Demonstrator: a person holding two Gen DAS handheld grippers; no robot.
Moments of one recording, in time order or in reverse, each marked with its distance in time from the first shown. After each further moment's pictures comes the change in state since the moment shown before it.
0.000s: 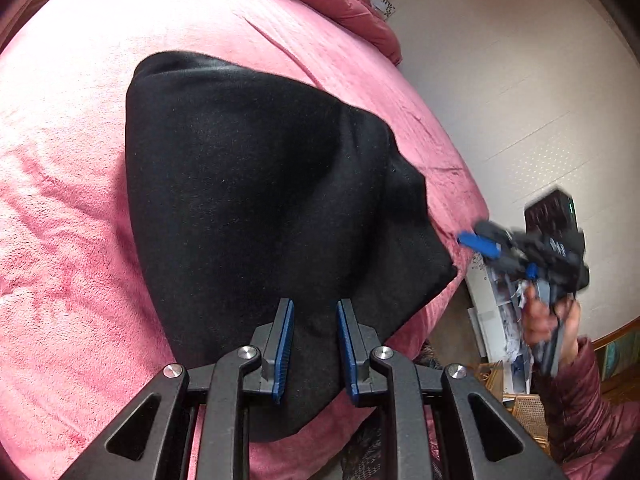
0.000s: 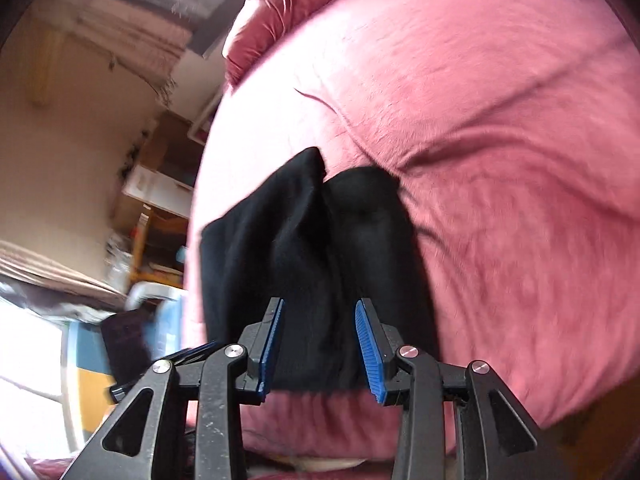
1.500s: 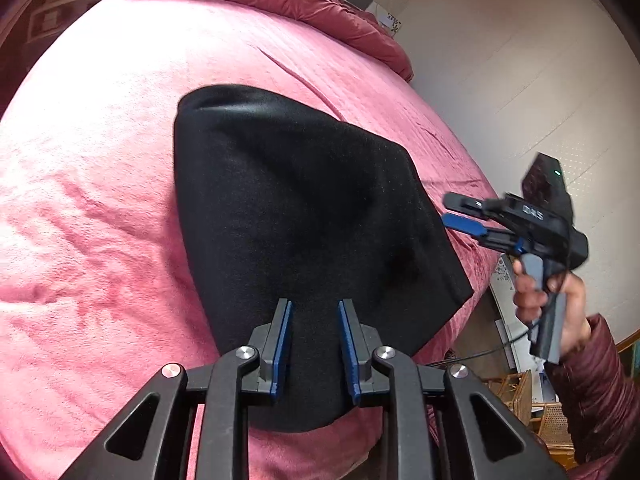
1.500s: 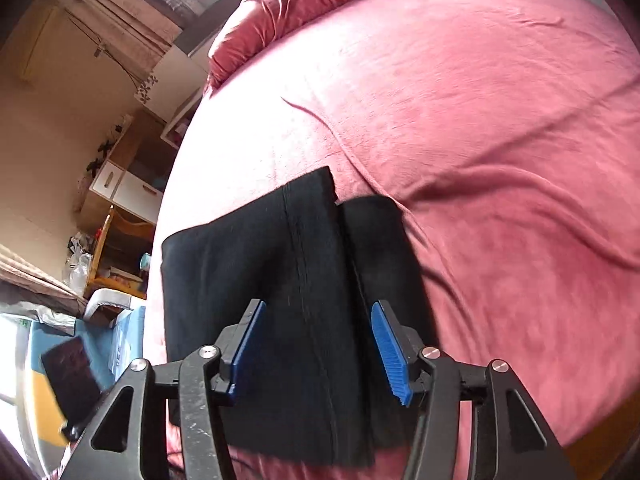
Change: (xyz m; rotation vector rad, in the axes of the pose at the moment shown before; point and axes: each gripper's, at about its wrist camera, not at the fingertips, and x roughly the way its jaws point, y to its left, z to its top) left arm -0.039 -0.006 -0.024 0.047 -0.091 0.116; right arm 0.051 0.021 0.034 -0.085 -0.043 -0.192
